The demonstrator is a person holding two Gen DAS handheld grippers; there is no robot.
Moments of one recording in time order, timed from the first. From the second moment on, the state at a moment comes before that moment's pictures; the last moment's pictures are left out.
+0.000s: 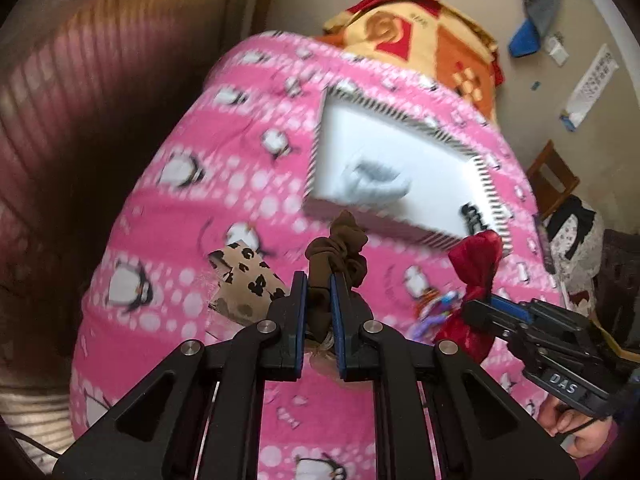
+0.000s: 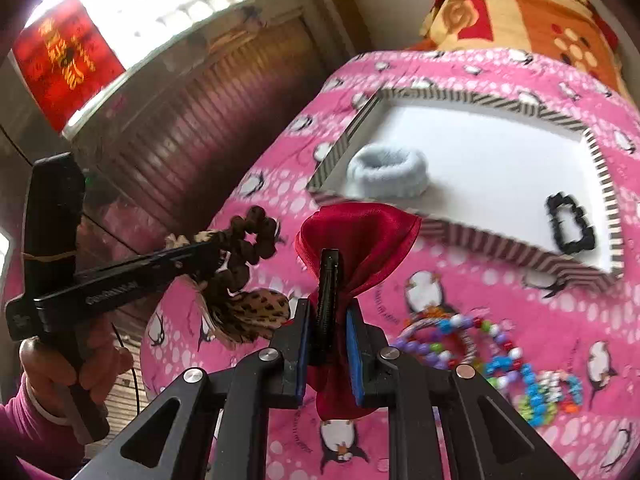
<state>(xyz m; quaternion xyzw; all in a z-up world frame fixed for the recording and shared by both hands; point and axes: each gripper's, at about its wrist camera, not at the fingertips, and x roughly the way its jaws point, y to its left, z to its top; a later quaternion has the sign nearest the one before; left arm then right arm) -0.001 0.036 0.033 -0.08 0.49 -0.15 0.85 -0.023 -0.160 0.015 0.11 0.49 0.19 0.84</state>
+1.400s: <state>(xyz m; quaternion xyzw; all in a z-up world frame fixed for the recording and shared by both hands) 0.163 -0.118 -0.014 0.01 0.53 -0.15 0.83 0.124 -0.277 -0.057 0.16 0.57 0.10 0.80</state>
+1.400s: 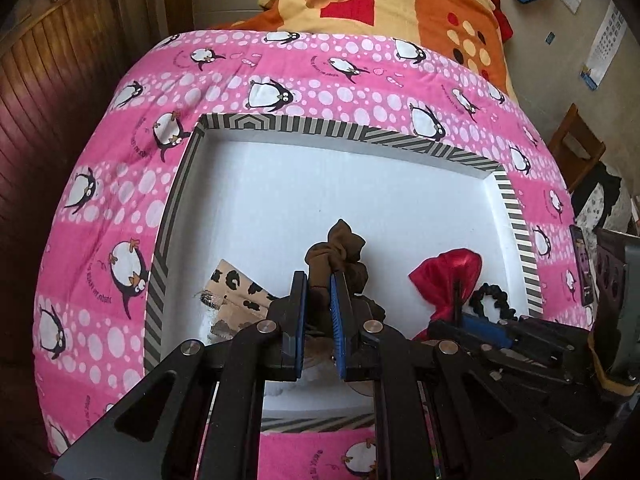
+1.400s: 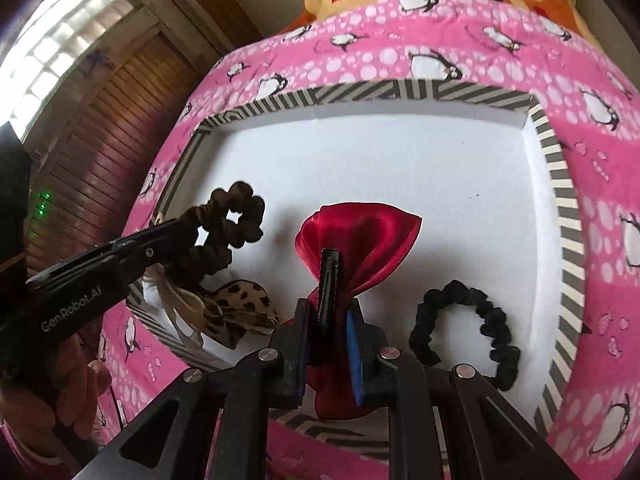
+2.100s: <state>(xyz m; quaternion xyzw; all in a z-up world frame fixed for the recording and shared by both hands) 0.111 -0.102 0.022 0.03 0.49 -0.12 0.86 0.064 -0.305 0.007 0.16 0.50 0.04 0.85</state>
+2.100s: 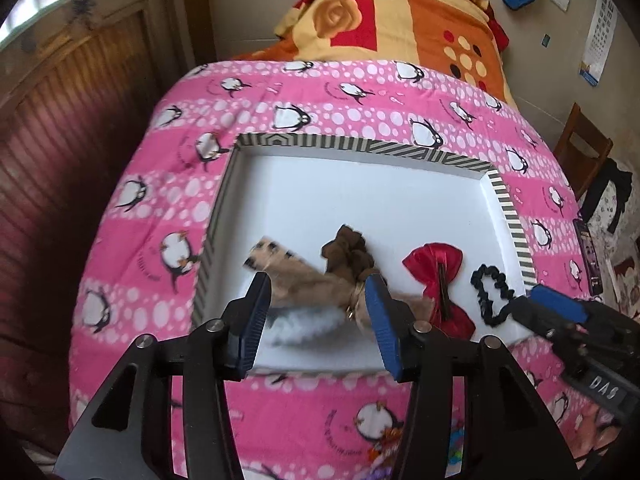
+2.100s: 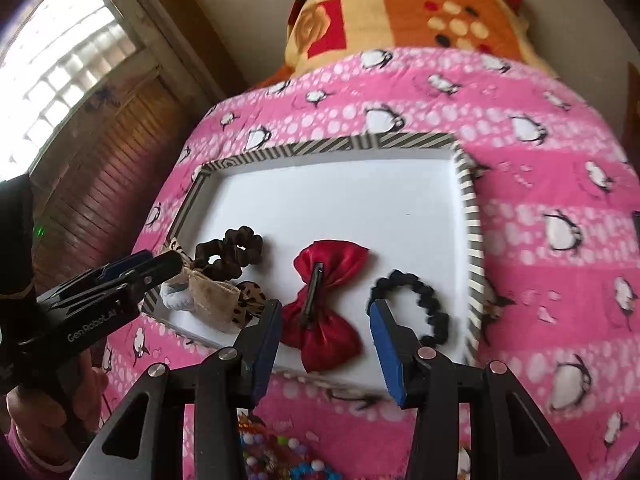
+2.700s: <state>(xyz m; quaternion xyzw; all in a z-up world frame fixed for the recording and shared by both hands) 0.026 -0.055 0.028 0.03 0.47 -0.08 0.88 0.002 -0.243 0.023 0.13 0.49 0.05 0.86</state>
